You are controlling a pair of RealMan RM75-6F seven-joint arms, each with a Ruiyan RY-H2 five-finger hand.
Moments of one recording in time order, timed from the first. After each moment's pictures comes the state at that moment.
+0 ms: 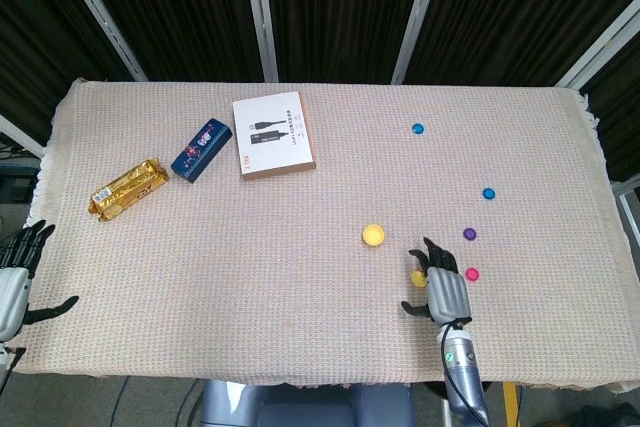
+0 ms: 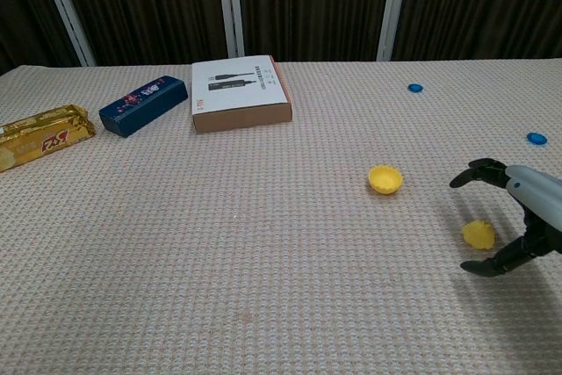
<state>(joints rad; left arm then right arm) -0.09 -1.13 -0.04 -1.61 1.46 1.44 -0.05 0.30 -1.73 0.14 -1.66 -1.03 1.33 -0.44</state>
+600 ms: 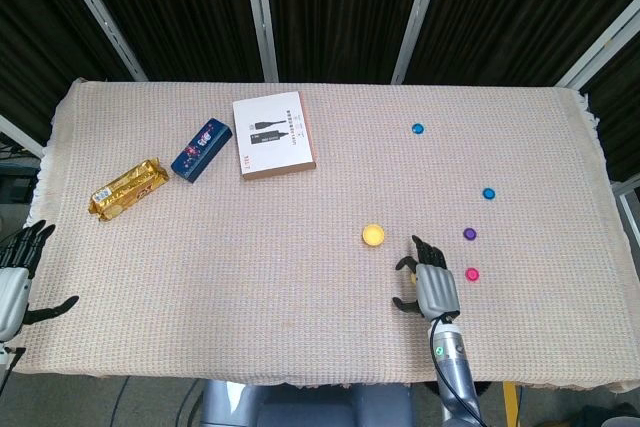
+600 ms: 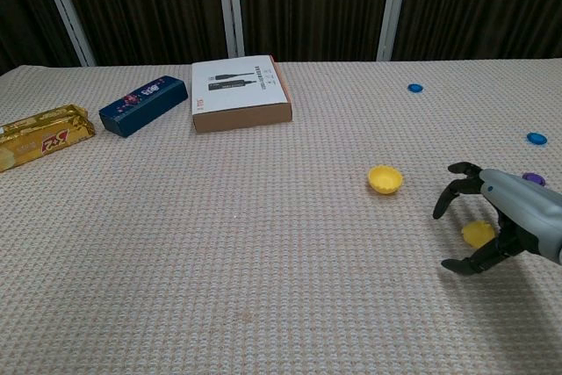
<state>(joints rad) -0.09 -1.13 -0.04 -1.61 1.46 1.44 -0.05 0.34 -1.77 0.16 -1.59 -1.02 1.28 -0.46</state>
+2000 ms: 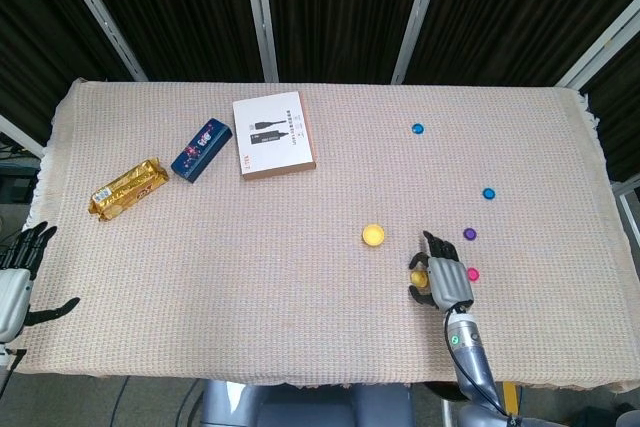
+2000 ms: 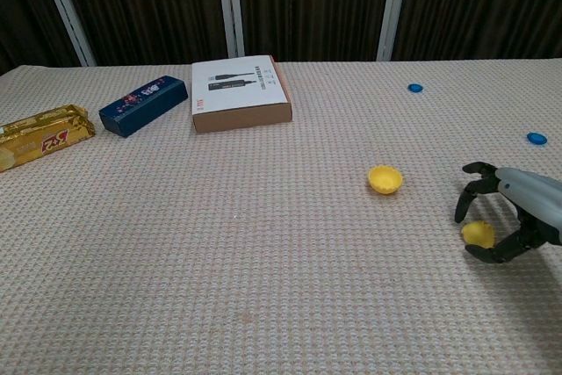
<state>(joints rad) -0.09 -1.12 -0.03 -1.62 1.46 1.43 -0.04 0.38 -1.69 0.16 -1.51 -1.01 1.17 -0.39</state>
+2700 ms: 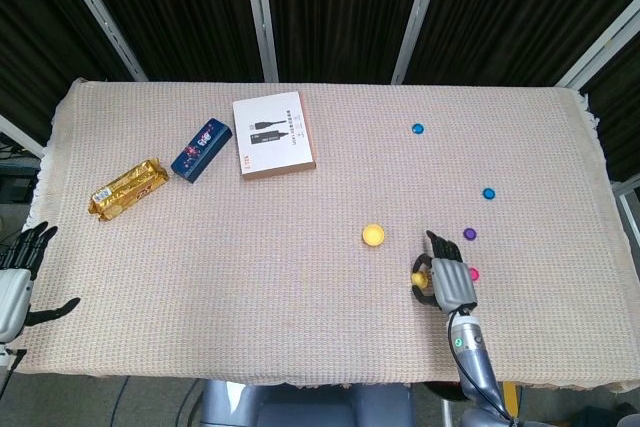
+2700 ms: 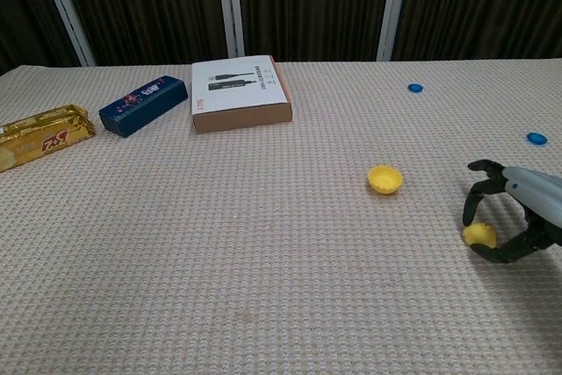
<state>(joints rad) -0.09 -1.12 -0.03 -1.63 1.46 1.43 -0.04 0.36 -1.69 0.14 -1.49 -1.06 1.19 -0.35</state>
